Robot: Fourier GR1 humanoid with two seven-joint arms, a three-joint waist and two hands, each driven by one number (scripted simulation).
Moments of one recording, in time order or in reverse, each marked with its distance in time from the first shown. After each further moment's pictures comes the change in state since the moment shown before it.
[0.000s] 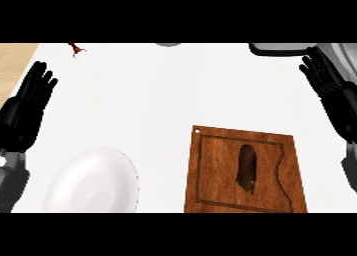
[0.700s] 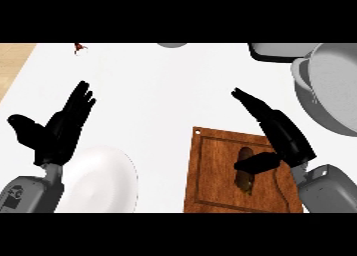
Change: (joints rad) left arm 0.048 -0.128 -0.135 -0.066 -0.026 0.084 0.158; right arm -0.019 -0.016 0.432 -0.045 0.553 -0.137 0.142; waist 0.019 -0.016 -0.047
